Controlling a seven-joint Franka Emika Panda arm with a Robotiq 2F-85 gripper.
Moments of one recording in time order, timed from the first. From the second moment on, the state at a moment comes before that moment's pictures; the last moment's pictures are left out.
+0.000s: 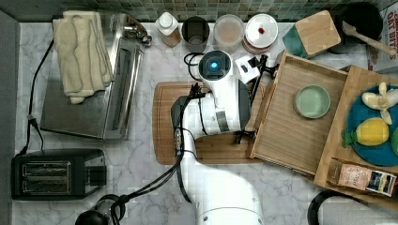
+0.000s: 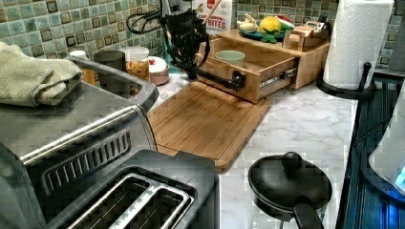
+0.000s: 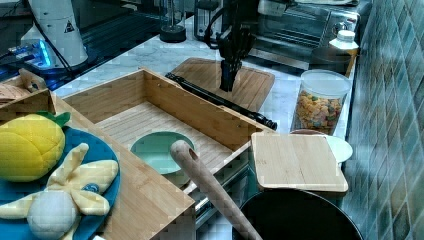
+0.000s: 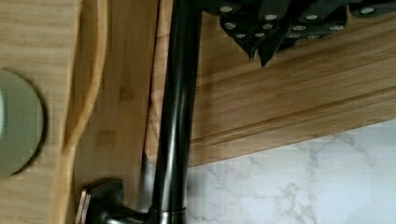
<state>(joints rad) -0.02 0.37 -0.02 -1.95 -0.29 0.65 -0.38</state>
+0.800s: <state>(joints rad) -0.02 0.42 -0.02 -1.96 -0.31 0.76 -0.42</state>
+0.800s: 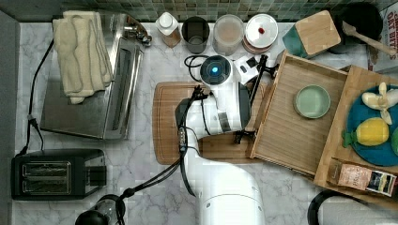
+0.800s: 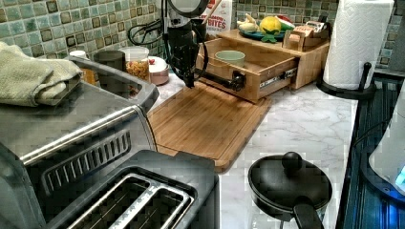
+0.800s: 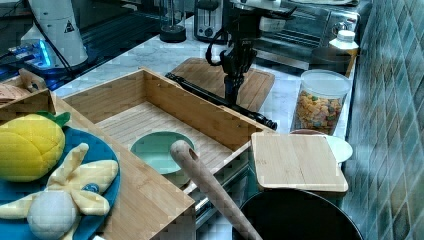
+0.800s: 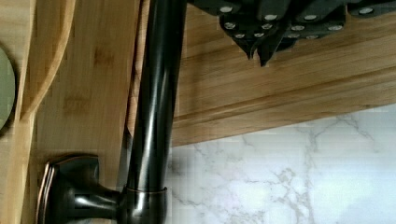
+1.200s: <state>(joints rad) -0.07 0.41 -0.03 -1.98 -0.31 0.78 -0.49</state>
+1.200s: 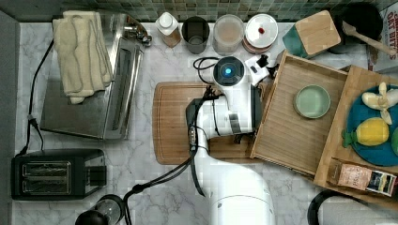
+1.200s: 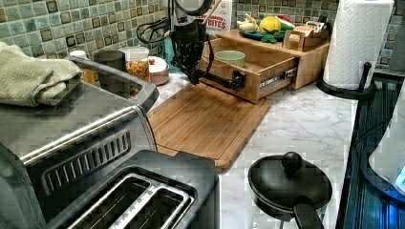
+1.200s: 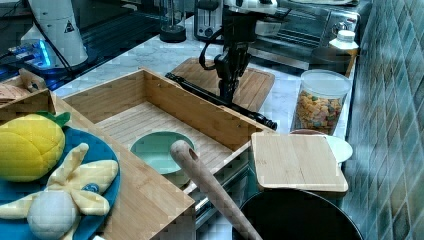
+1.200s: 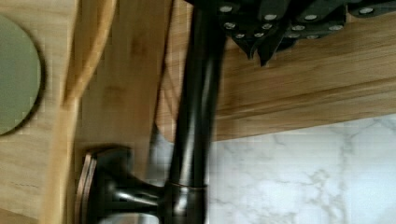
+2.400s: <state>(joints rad) -0.18 0.38 -0.06 -2.03 -0.25 0.83 -0.61</state>
